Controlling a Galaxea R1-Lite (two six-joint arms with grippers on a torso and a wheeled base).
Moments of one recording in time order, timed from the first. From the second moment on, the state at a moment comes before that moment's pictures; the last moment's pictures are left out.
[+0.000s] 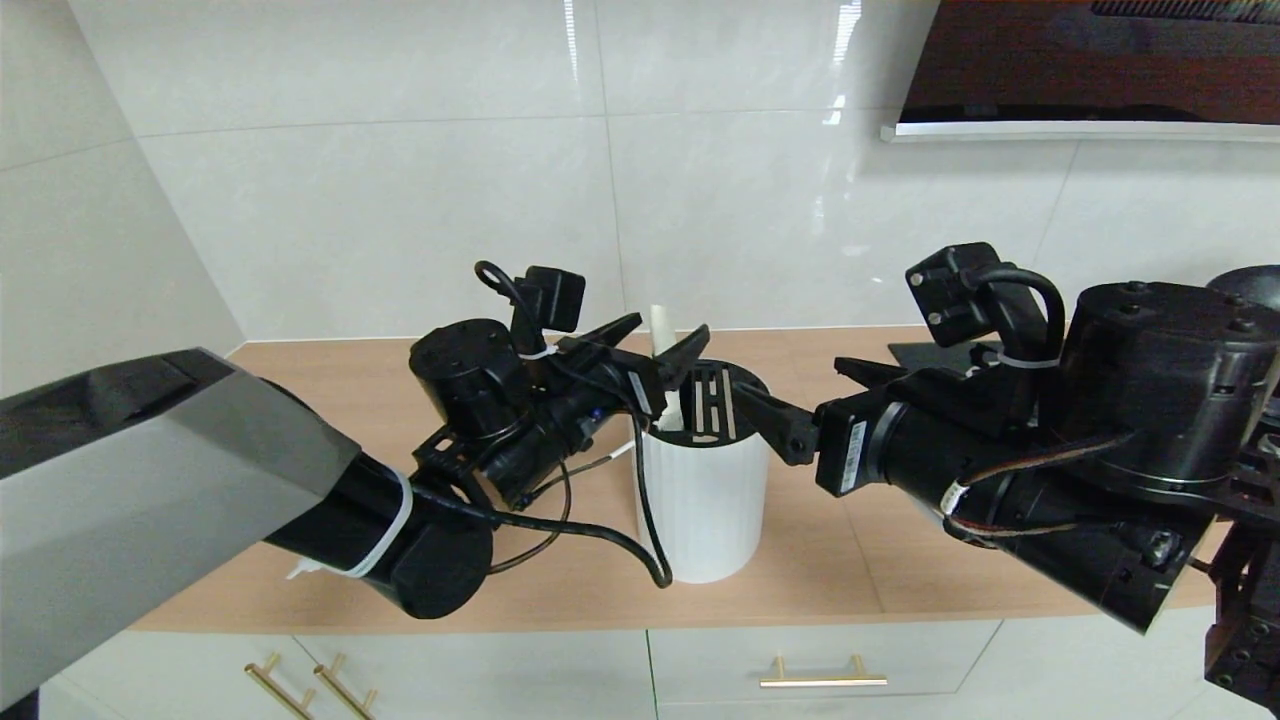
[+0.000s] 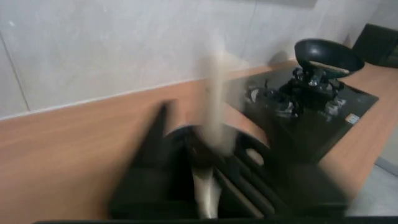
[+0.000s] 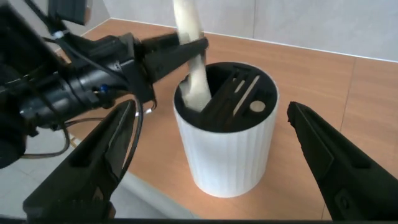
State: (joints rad) left arm -0.53 2.10 -0.94 -1.39 -0.14 -0.19; right arm 0.82 1.62 -0.79 -0.80 -0.26 0.12
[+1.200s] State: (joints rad) left arm -0.51 1.19 -0.42 -1.15 -0.12 -0.19; right arm 0.56 1.29 -0.59 -0.80 -0.24 0.10
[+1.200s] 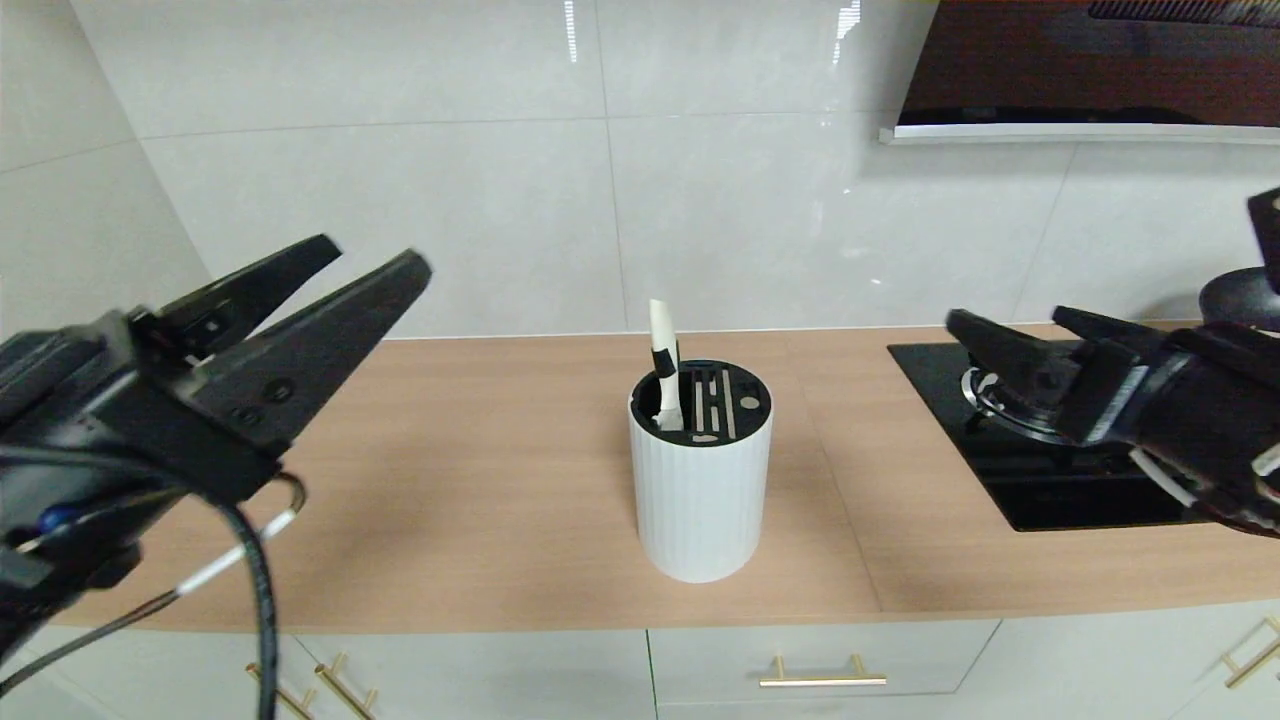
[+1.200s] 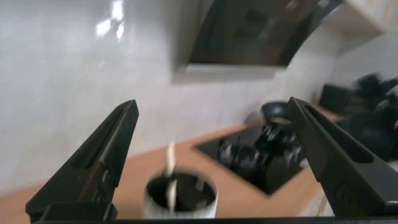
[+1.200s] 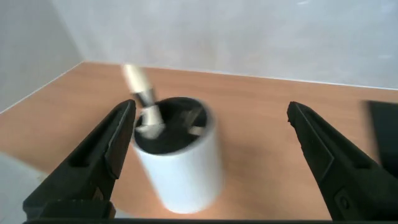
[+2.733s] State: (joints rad) left arm -0.01 0.01 -0.14 -0.13 0.21 -0.04; right arm 0.01 0.06 -0.22 -0.06 -0.13 -0.03
